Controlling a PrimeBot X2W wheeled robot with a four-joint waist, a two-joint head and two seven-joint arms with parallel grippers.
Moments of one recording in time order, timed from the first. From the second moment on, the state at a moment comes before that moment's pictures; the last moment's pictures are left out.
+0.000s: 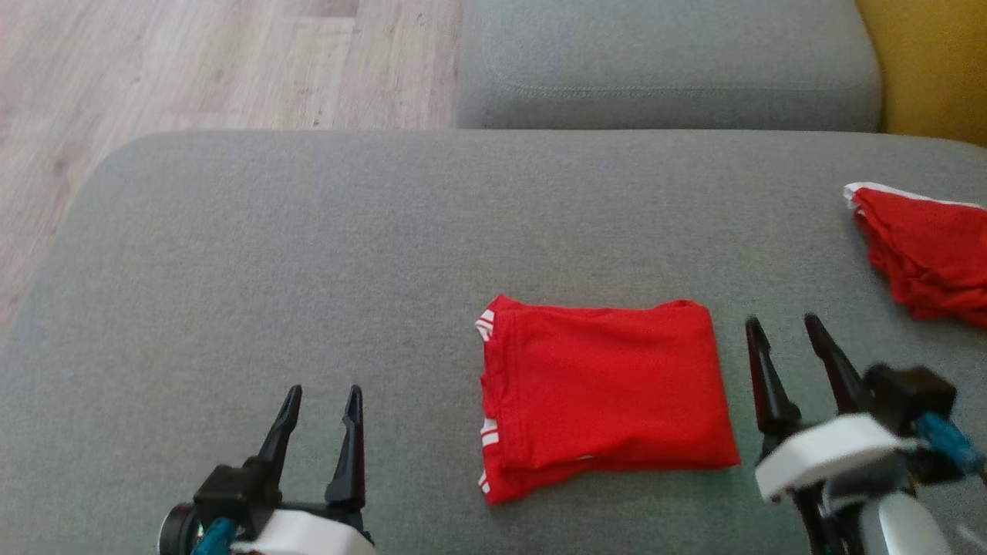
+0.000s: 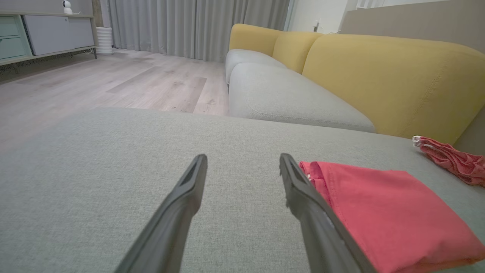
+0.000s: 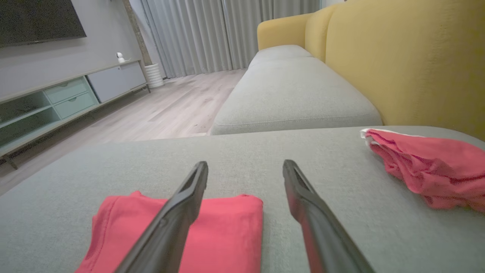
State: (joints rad) left arm -0.05 0.41 -0.70 0.03 -0.70 0.36 -0.23; right arm 0.01 -0.05 0.02 0.11 0.20 0.12 0.01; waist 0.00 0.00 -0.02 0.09
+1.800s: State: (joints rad) left arm -0.02 0.39 -0.65 0.09 -0.70 0.35 -0.25; right arm -0.12 -0.04 -0.07 0.35 0.13 0.12 0.40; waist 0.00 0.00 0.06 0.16
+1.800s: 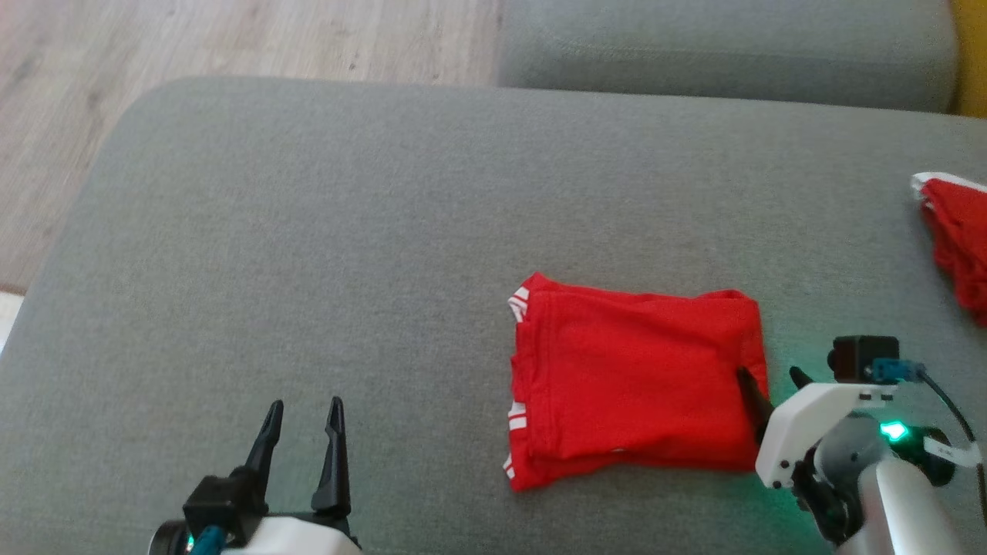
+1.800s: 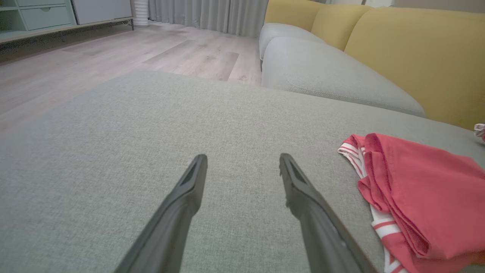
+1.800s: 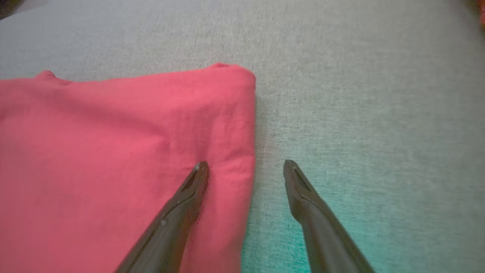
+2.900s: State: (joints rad) left arm -0.10 0.39 -0.64 0.08 -0.63 0.32 -0.24; right arm -0.38 -0.15 -0.03 0.38 0.17 0.12 0.39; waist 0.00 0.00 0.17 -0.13
